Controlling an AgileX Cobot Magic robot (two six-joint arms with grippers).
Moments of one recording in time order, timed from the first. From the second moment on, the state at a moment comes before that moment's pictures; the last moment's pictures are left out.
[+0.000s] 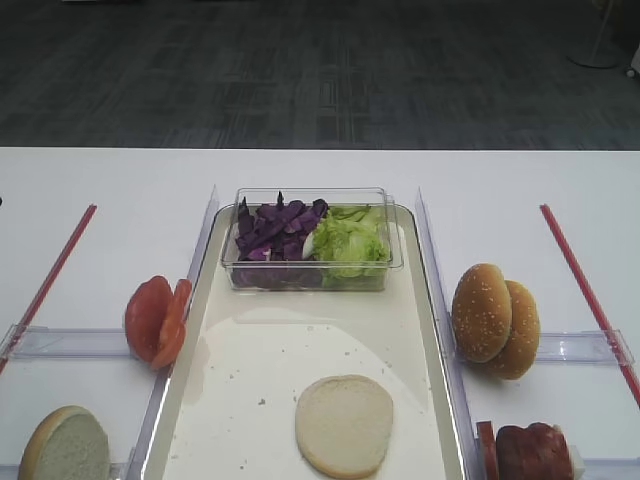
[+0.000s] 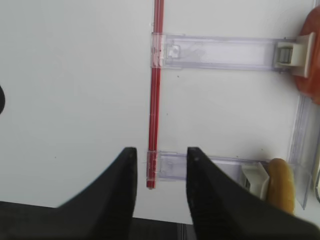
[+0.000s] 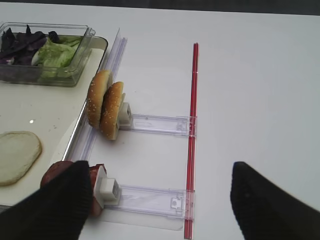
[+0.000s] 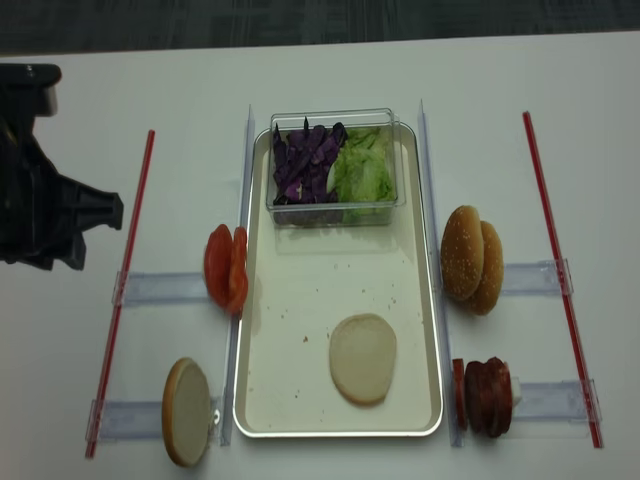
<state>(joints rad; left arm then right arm) -0.09 1.29 -1.03 0.12 1.22 -0.16 -0.03 -0.02 -0.49 0.13 1.11 -0.10</state>
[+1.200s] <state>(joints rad) -0.09 0.49 -0.61 0.05 1.25 -0.06 -0.03 -0.02 -0.49 0.13 1.11 -0.09</state>
